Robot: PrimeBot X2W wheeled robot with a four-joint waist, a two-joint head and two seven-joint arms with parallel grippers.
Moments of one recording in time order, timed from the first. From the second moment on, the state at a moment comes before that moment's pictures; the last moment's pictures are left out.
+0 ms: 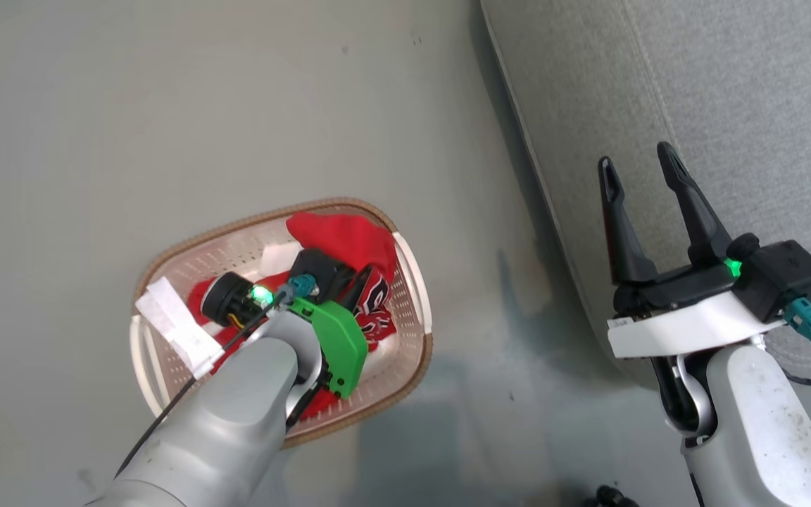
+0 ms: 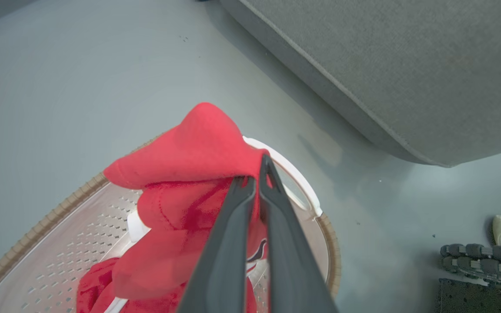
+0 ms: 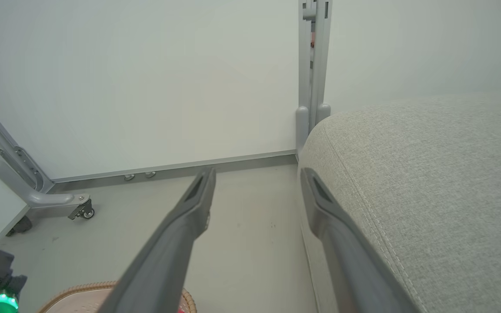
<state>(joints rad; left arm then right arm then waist) -0.81 0.07 -1.07 1.08 -0.70 -0.13 -0.26 -0.31 -0.05 0.10 0.01 0.23 0.13 -0.26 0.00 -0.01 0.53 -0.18</state>
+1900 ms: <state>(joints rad) -0.67 0.11 -0.63 0.32 -0.40 -0.11 -0.26 -0.14 -0.05 0.20 0.02 0.19 0.13 -0.26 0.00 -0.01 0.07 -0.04</state>
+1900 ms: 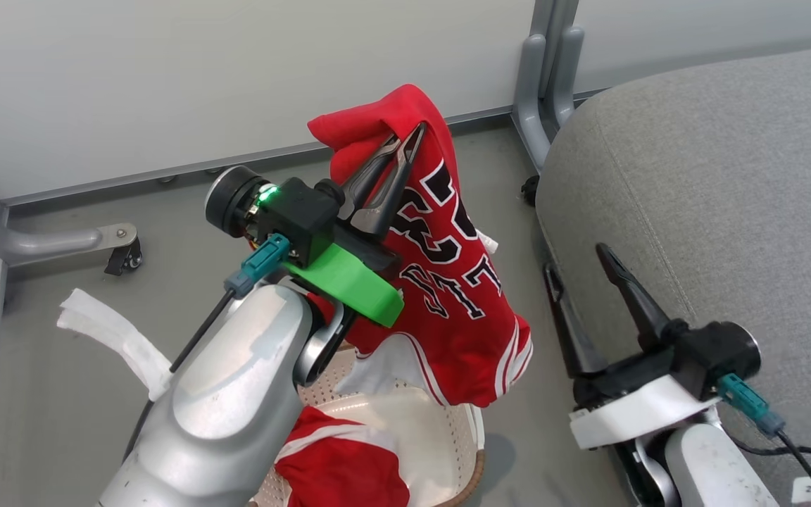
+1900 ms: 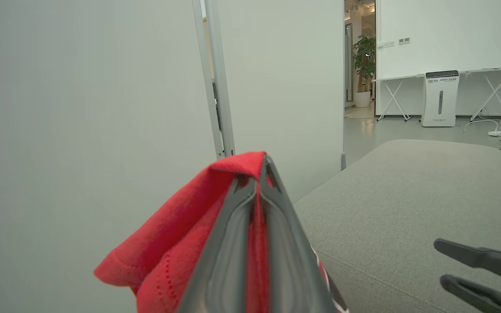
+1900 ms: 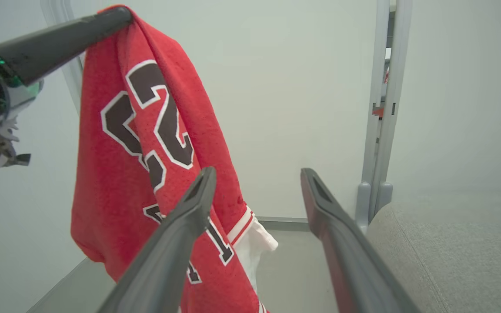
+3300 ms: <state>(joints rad) -0.70 0.07 -0.74 0.24 -0.40 -0.11 -0.26 -0.50 -0.05 0.42 0.43 0.22 0.13 -0.26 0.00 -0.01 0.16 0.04</state>
